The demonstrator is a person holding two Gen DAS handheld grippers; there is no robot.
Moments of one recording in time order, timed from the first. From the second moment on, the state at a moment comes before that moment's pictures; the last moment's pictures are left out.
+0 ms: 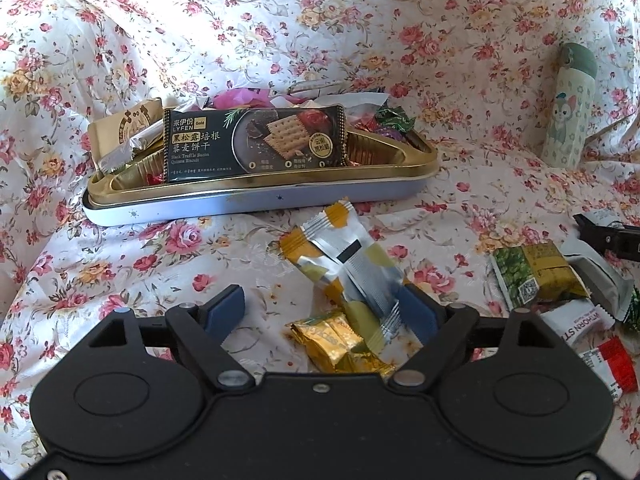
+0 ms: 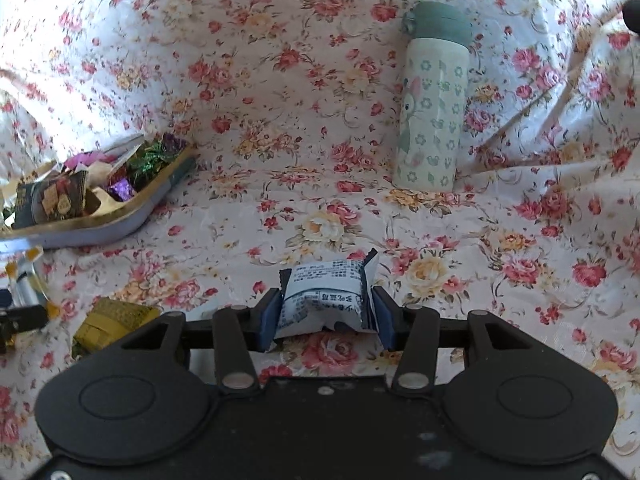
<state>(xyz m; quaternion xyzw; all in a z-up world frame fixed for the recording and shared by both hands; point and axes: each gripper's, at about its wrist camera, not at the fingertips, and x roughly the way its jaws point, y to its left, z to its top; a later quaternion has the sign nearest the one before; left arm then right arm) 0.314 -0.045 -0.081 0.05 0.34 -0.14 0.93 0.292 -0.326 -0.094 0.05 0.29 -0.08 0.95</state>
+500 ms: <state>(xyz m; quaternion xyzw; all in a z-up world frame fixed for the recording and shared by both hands) 0.319 -0.047 -0.051 0.03 0.37 -0.10 0.92 0.289 -0.337 -0.095 0.10 0.28 -0.07 0.95</state>
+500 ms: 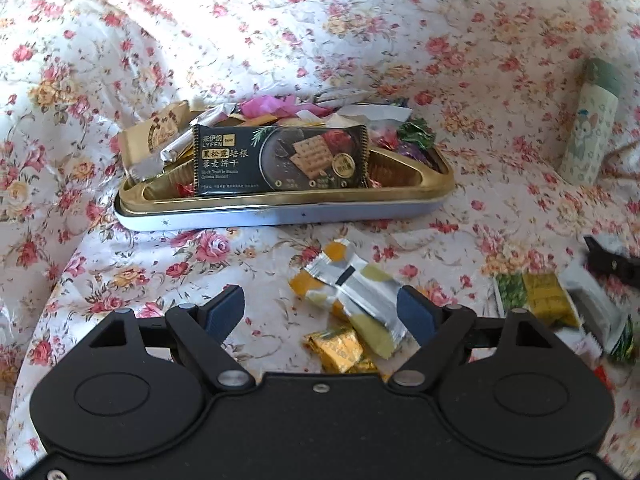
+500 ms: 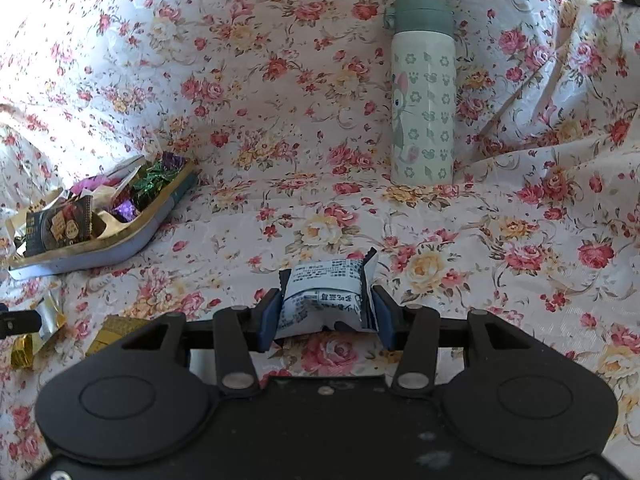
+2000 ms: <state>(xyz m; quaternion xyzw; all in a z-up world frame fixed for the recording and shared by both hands) 0.333 -0.101 -0.052 0.25 0.42 -0.23 0.84 0.286 -0.342 -0.095 0.12 0.27 -0.07 0.95</state>
